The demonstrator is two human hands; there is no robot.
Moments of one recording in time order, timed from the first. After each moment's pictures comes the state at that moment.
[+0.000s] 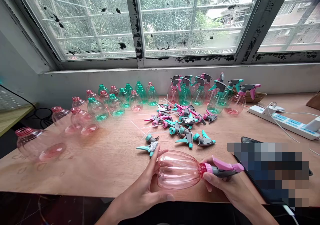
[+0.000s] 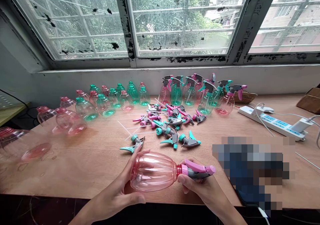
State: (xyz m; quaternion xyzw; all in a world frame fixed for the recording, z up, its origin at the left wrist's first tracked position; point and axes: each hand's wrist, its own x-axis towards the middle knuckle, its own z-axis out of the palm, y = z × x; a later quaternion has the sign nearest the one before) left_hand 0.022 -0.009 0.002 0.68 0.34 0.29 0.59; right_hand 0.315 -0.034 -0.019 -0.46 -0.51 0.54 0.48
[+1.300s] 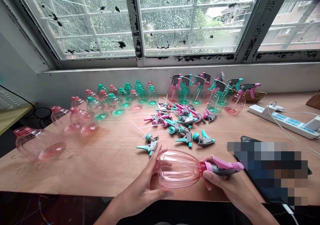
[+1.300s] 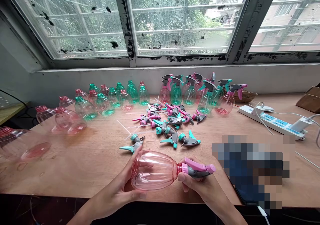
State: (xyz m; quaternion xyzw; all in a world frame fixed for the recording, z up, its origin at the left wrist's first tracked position) left_hand 0.021 -0.006 0.000 0.68 0.35 0.27 0.58; right_hand 0.319 -0.033 -0.024 -0.45 -0.51 0.55 0.48
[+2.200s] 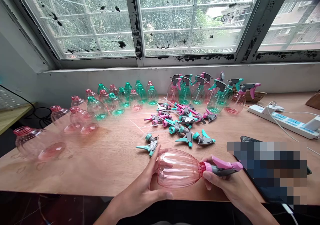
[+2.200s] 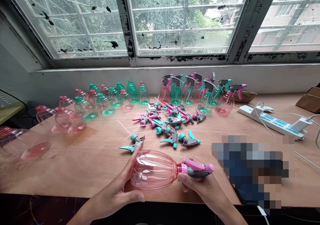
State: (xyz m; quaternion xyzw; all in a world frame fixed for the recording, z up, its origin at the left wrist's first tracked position) left_hand 0.021 -0.008 0.002 0.68 0.35 0.27 0.59; right_hand 0.319 -0.033 -0.024 -0.48 -0.52 0.53 0.47
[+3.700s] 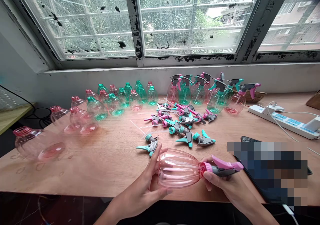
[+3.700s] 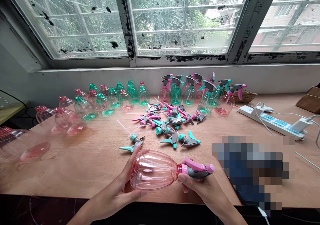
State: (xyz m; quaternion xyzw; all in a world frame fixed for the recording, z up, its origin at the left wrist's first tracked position) left_hand 0.023 -0.009 0.004 0.70 0.35 0.27 0.56; right_hand 0.318 -0.035 -0.025 -0.48 -0.50 0.53 0.49
